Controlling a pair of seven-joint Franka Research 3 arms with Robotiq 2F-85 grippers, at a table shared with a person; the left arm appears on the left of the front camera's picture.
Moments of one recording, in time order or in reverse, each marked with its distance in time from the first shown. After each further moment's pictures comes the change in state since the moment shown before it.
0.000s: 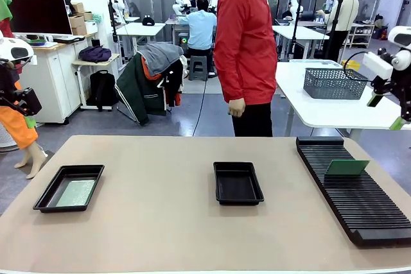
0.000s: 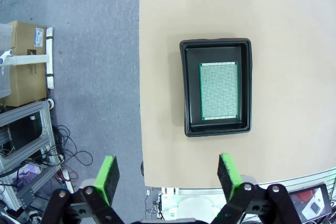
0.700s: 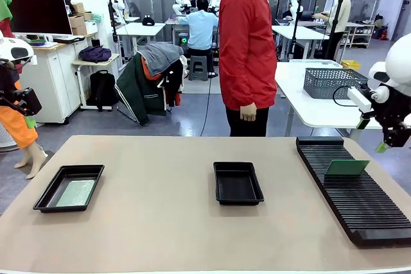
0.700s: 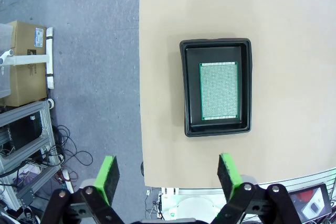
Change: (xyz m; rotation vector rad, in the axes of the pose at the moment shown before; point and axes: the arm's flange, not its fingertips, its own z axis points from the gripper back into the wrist) left arm 0.000 0.000 0.000 0.000 0.000 0.000; right arm -0.023 -0.013 -0.089 -0.005 0.053 -0.016
